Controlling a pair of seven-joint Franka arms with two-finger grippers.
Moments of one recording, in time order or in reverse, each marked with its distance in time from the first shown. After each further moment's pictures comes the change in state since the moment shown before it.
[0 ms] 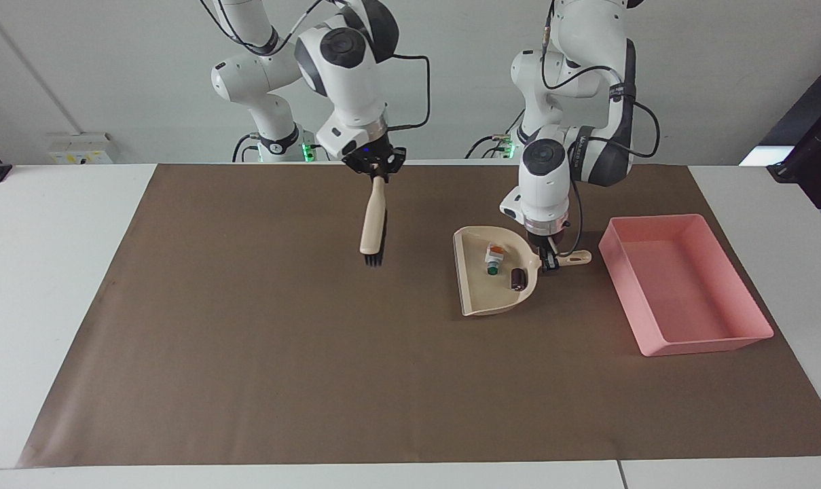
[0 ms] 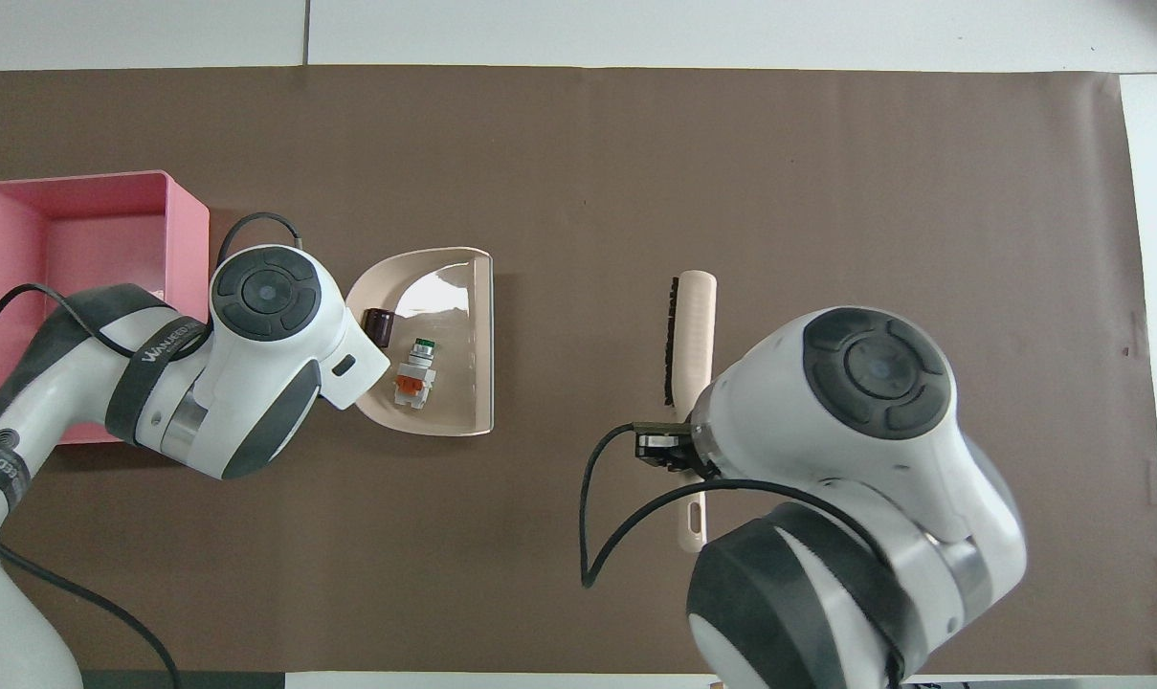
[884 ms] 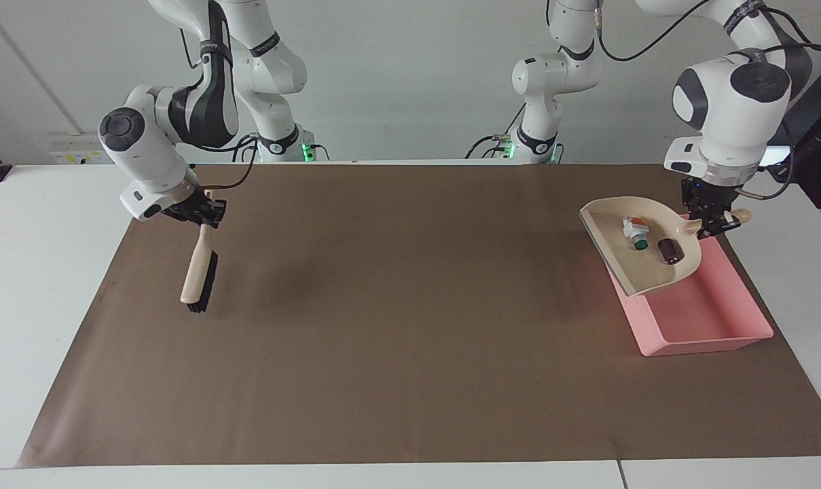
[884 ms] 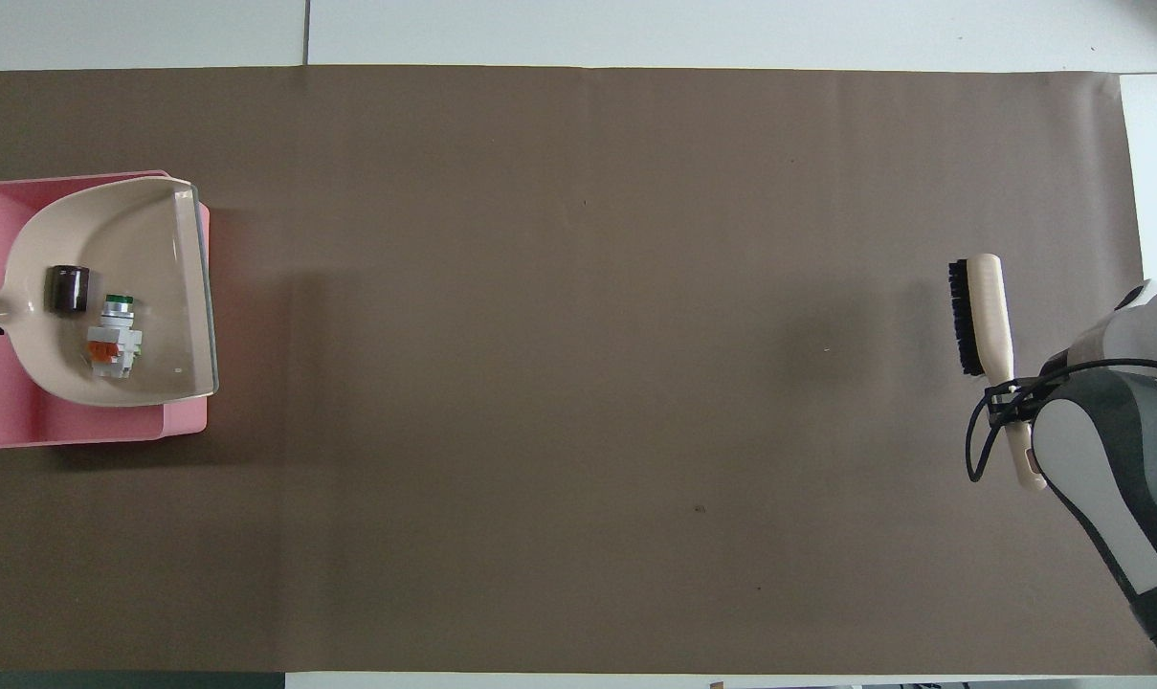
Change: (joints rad) left arm 0.458 -0.108 0.031 0.148 0.018 -0.111 0.397; right arm -0.578 0.027 -0.001 -0.254 -0.257 0.231 -0.644
